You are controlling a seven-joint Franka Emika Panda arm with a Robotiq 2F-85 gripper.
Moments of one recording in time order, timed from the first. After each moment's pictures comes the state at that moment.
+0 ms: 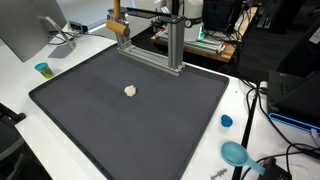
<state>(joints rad) -0.14 -0.43 -0.06 -2.33 -0.13 2.17 0.01</state>
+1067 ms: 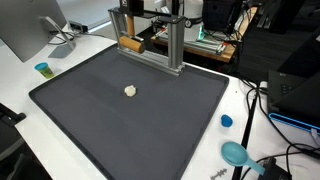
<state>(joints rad) -0.04 -0.30 0.02 -2.29 -0.08 2.16 0.20</state>
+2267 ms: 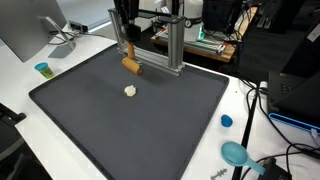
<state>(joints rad) -0.04 -0.09 0.02 -2.24 0.01 2.32 0.30</state>
